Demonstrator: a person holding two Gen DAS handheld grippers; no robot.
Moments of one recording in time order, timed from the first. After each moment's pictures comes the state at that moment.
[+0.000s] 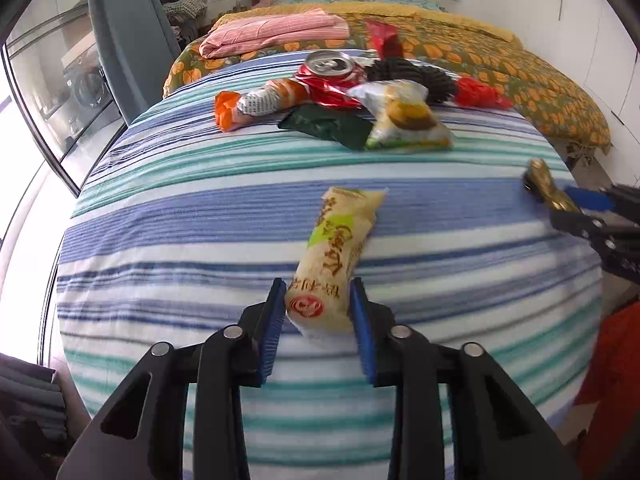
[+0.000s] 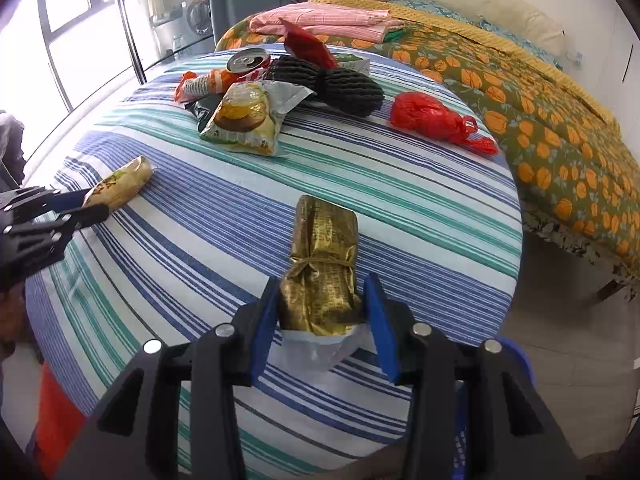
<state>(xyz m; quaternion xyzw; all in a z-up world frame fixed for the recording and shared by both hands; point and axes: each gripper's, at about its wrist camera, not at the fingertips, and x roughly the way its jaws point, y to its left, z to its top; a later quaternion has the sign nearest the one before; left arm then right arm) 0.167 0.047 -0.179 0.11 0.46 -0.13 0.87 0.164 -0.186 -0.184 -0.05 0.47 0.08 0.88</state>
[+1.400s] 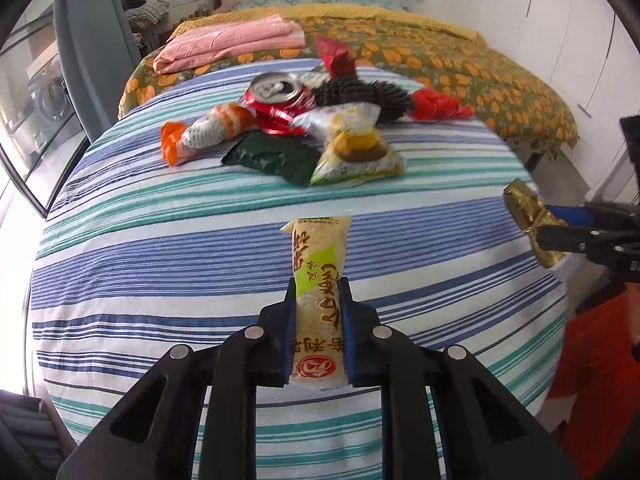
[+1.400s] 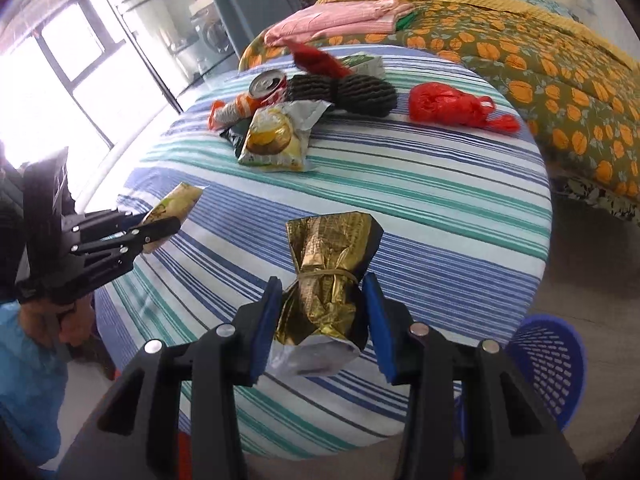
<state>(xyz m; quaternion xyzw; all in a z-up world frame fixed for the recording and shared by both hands) 0.190 0.023 -0.160 0.09 0.46 -0.20 0.86 0.160 -0.222 -0.163 0.08 0.48 0.16 0.86</state>
